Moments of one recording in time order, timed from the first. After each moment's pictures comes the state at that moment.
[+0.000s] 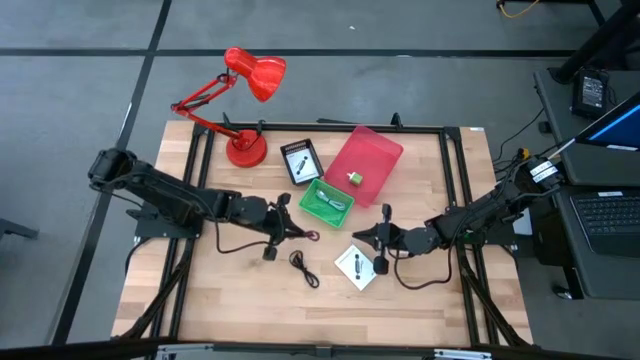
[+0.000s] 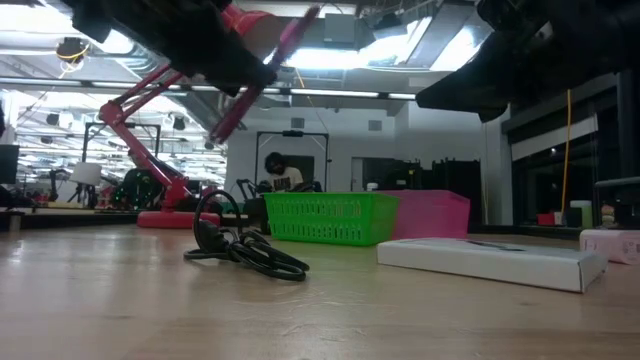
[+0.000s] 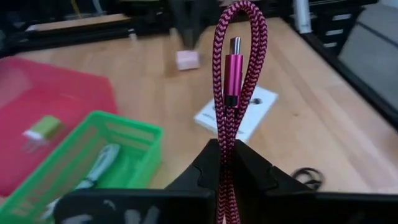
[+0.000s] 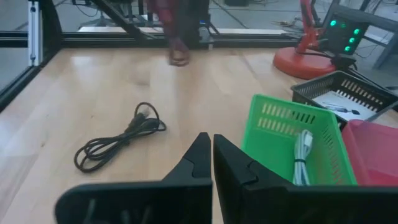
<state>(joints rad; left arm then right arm) -0.19 1.30 0.64 0.22 -0.06 0.02 0.45 1.41 0.46 0.63 0.61 0.15</state>
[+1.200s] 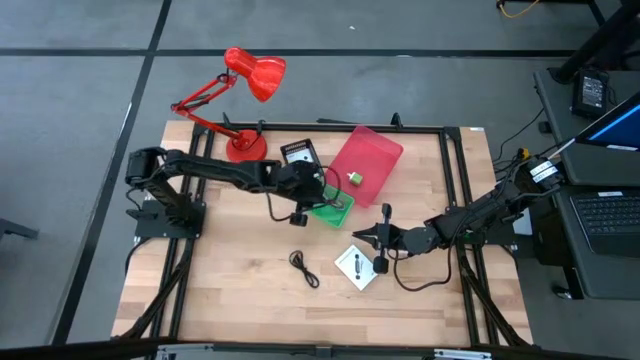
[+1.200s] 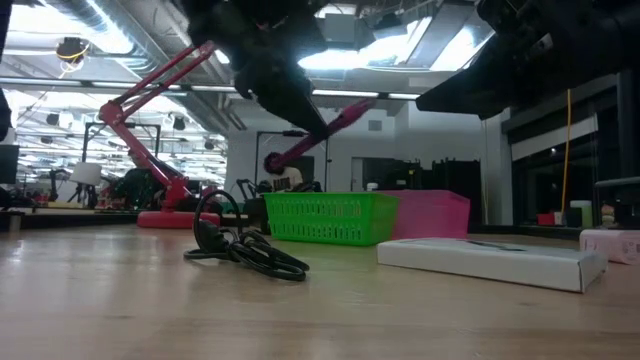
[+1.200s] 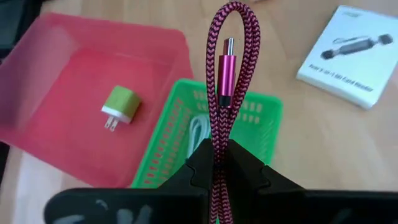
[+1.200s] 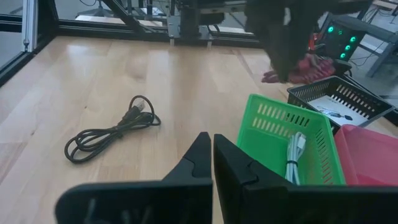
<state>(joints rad) 0.11 1.61 1.09 -0.24 0.02 0.33 0.45 1.41 0.46 0.62 0.61 0.09</state>
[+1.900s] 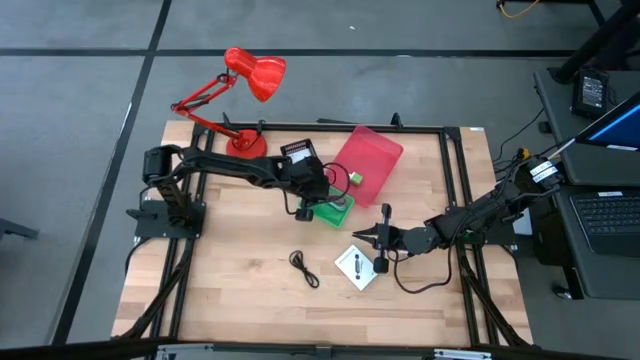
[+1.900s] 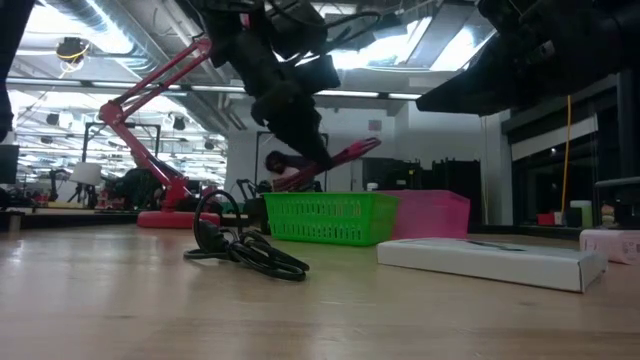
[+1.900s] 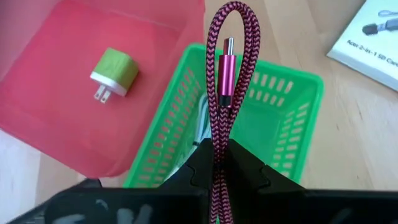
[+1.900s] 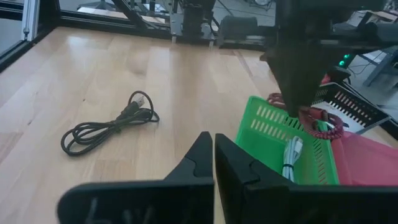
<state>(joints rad) 0.17 1.74 1.16 -0.29 0.05 0.30 0.45 1.41 0.46 0.61 0.61 0.04</state>
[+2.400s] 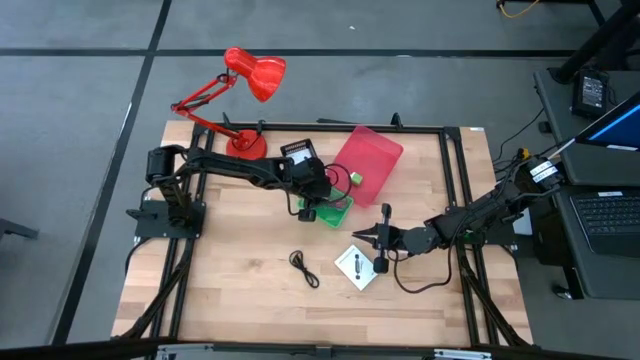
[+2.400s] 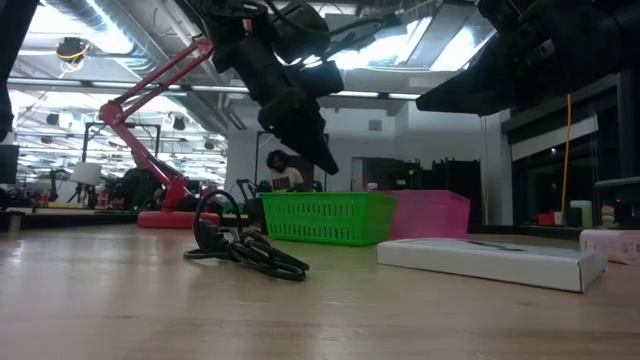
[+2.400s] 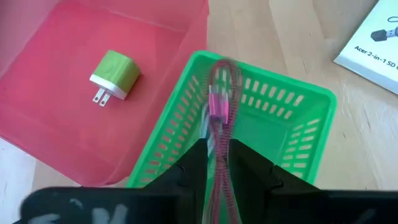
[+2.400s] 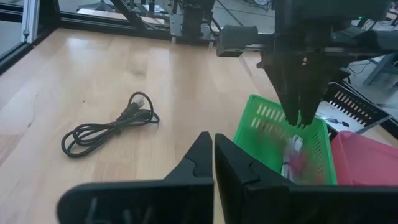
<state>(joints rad) 0.17 1.76 1.16 -0.25 0.05 0.28 0.45 1.41 0.46 0.62 0.61 0.04</state>
